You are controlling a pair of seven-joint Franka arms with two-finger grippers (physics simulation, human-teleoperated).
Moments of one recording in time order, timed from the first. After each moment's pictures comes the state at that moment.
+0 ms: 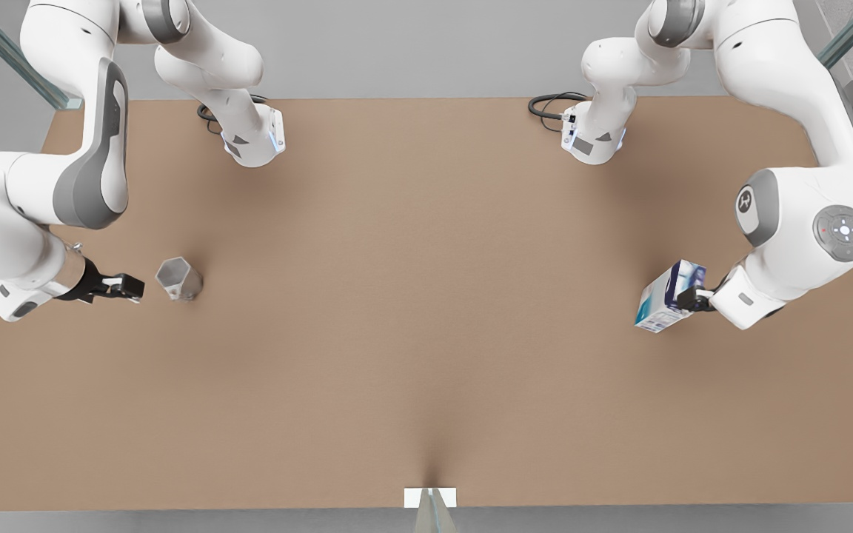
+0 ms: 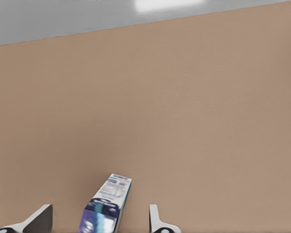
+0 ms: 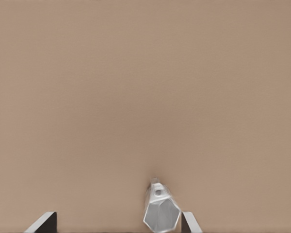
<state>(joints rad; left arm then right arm) -0.02 0.32 0.00 -1.42 0.05 1.76 0.10 -0.03 0.26 -0.02 -1.43 -0.04 1.63 -0.07</state>
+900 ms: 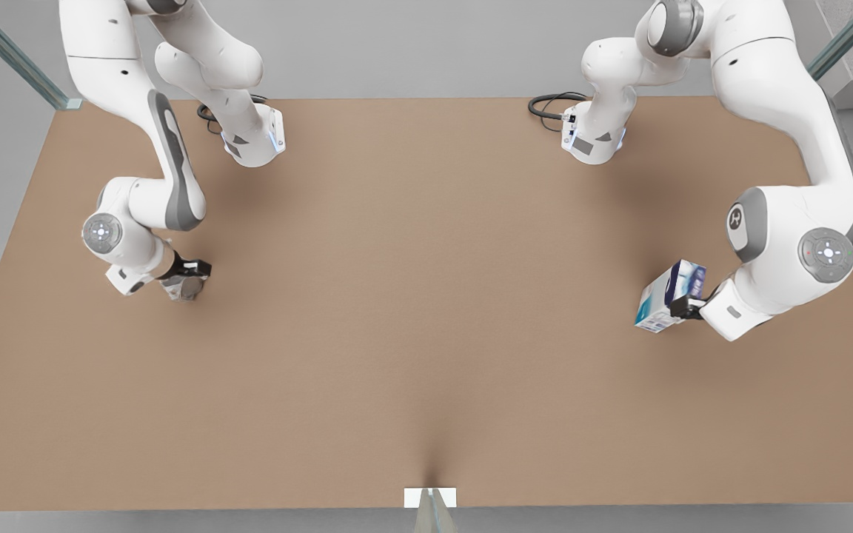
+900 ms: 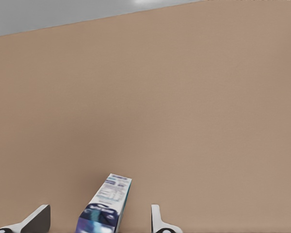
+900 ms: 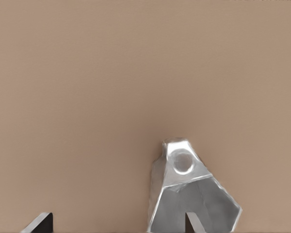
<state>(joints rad) -0.02 0.36 0.00 -1.42 0.06 1.77 0.11 -0.07 0.10 -0.02 -2.30 -0.06 2.27 -0.06</state>
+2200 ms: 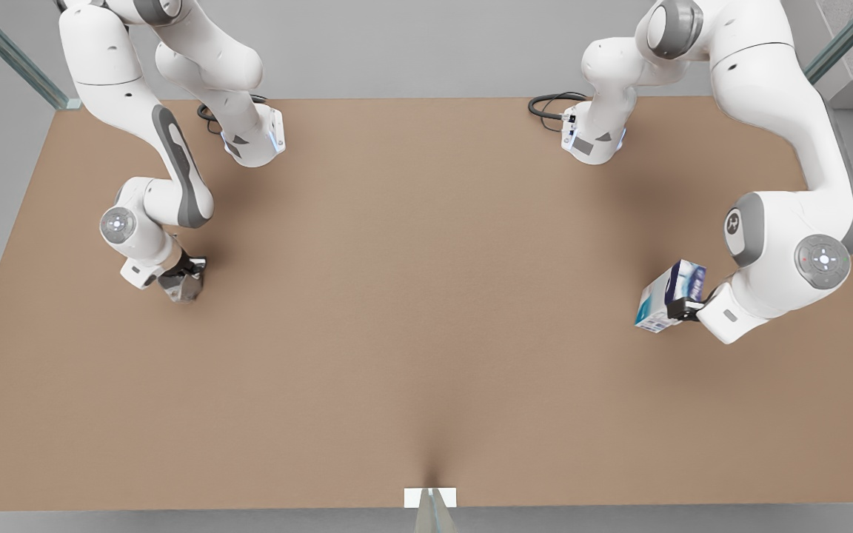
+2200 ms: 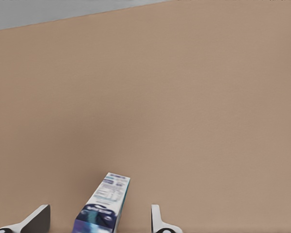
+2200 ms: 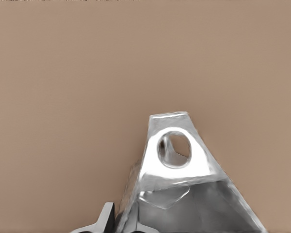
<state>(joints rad) -0.02 0.38 0.00 -1.42 0.05 1.77 0.12 -0.14 0.16 -0.02 -2.47 -0.08 2.55 -0.25</state>
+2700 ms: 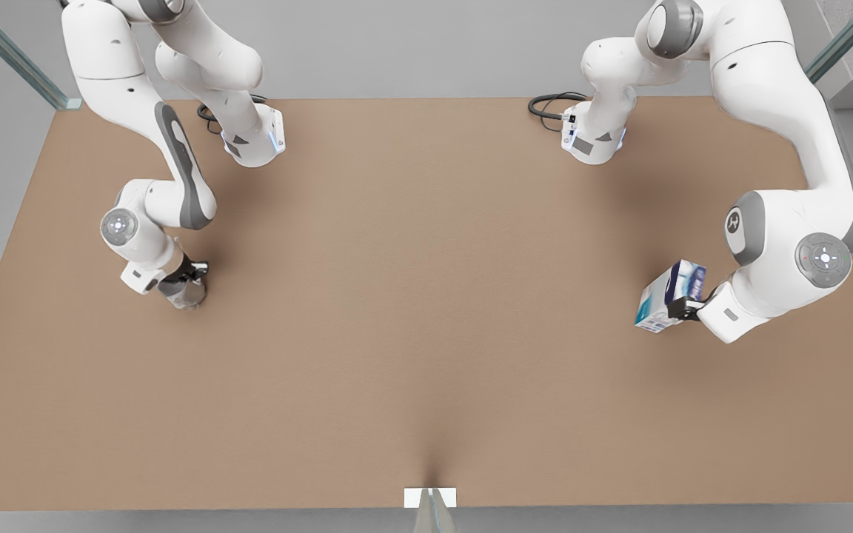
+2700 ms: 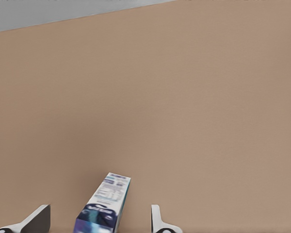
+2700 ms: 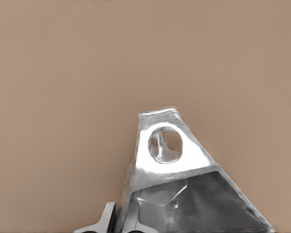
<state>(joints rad) -0.01 0.37 0.00 -1.42 0.05 1.77 0.12 -0.11 0.14 0.01 -2.40 -0.07 2.48 -0.24</state>
